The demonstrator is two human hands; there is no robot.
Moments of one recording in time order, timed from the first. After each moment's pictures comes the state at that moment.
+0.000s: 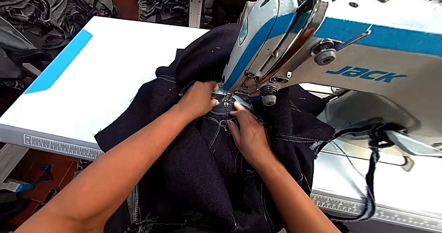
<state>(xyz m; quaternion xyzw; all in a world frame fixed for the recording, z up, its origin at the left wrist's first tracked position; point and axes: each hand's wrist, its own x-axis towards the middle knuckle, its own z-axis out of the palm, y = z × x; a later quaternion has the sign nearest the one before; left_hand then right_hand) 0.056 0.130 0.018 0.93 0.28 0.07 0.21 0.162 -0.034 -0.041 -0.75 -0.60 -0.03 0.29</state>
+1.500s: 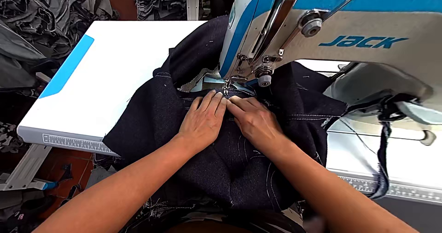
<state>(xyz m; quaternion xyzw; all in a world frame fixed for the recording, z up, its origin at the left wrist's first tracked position) 0.017 0.055 -0.030 0.97 0.19 0.15 -0.02 0.180 -0.037 -0.042 -0.67 -0.71 -0.11 0.20</state>
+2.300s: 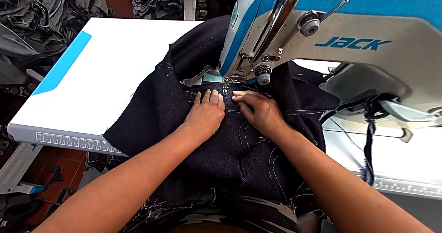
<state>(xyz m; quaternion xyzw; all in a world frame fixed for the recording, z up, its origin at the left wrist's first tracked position) 0.037 0.055 -0.006 0.97 0.25 -0.02 0.02 0.213 -0.032 -0.045 -0.65 -0.68 -0.05 0.34</state>
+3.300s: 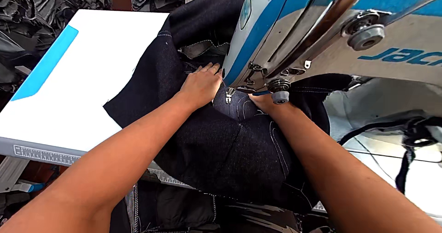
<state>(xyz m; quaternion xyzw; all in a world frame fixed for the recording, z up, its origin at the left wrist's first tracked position) 0.082 0.151 0.003 0.97 0.23 0.04 0.07 0.280 0.052 -0.081 -0.76 -0.57 0.02 0.31</state>
